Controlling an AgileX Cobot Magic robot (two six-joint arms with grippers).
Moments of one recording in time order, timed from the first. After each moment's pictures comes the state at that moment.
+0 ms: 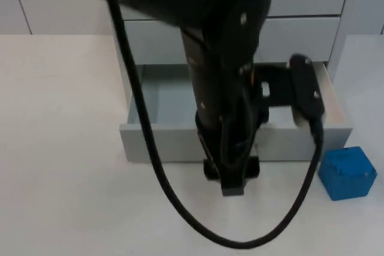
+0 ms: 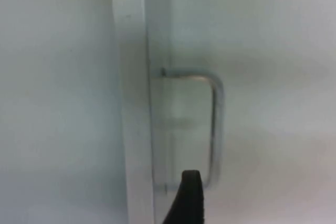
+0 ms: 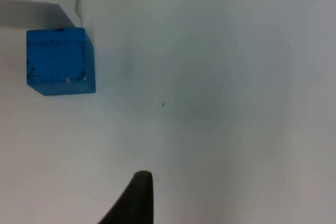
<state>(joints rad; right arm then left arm) 0.10 0.89 -0.58 -0.13 0.75 0.05 -0.83 2.02 -1.35 0.09 0.75 0.65</state>
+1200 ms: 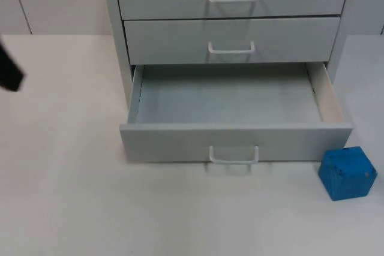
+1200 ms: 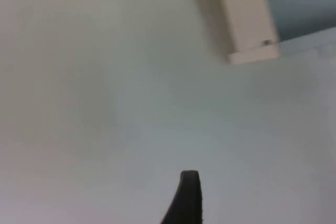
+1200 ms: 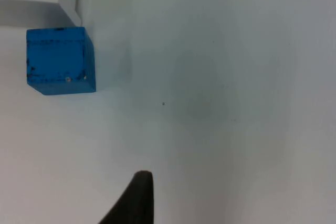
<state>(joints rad) 0.10 0.89 -0.58 -0.13 0.75 0.06 0.15 1.35 -0.86 -0.56 0.90 0.60</state>
